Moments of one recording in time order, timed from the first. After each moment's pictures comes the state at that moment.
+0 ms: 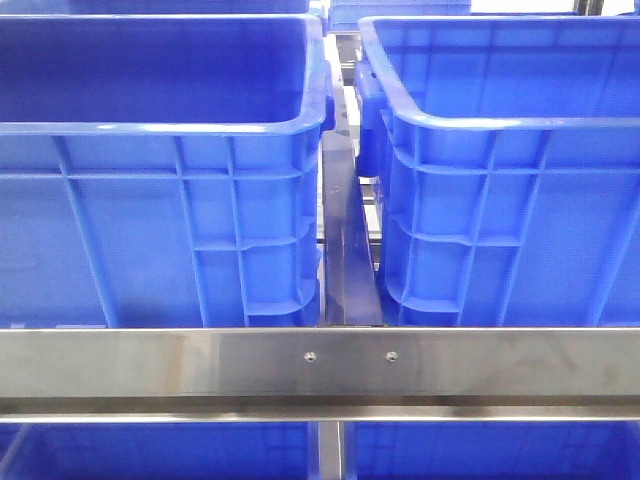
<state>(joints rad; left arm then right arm) -0.74 1.08 -1.12 -0.19 0.66 0.17 0.29 1.27 -0.85 1.77 0.97 -1.06</state>
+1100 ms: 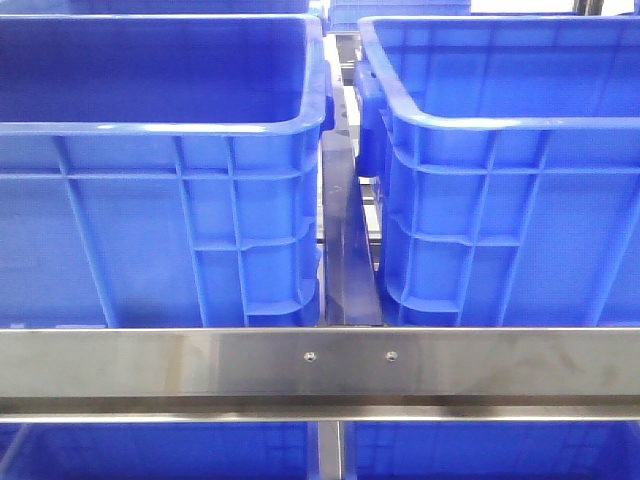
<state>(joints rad) -0.74 1.08 -1.12 -0.19 0.66 0.17 0.33 1.40 -0.98 1.77 0.98 -1.05</state>
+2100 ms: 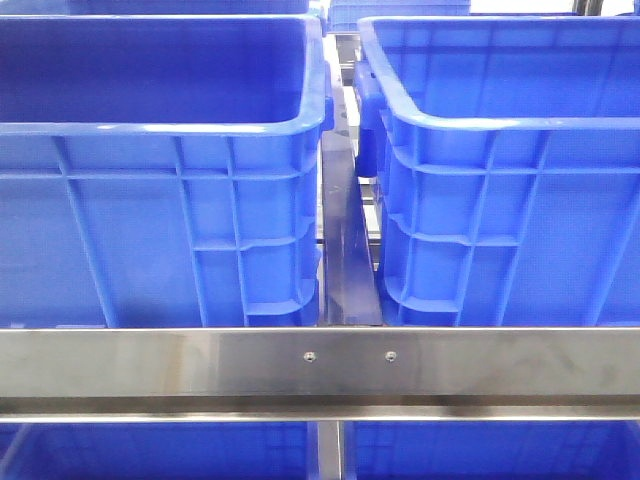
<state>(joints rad) -0.39 0.96 -1.03 -0.19 0.64 0.16 0.08 1.32 -0.98 1.77 0.97 -1.06</state>
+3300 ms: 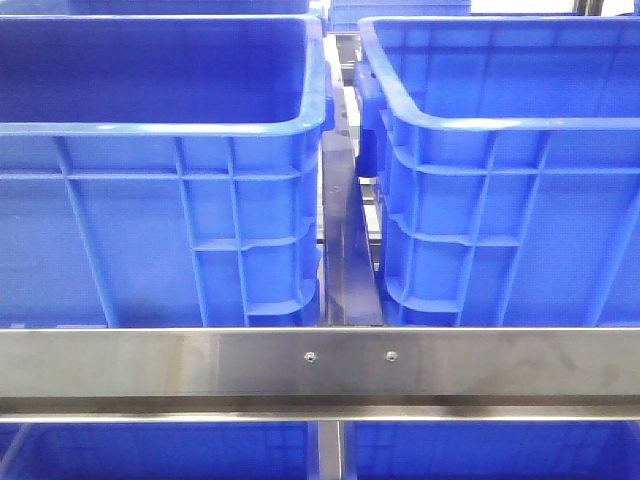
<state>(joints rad) -0.17 0.34 -0.66 -0.19 0.61 0.14 0.08 1.32 -0.98 1.73 0.48 -1.32</state>
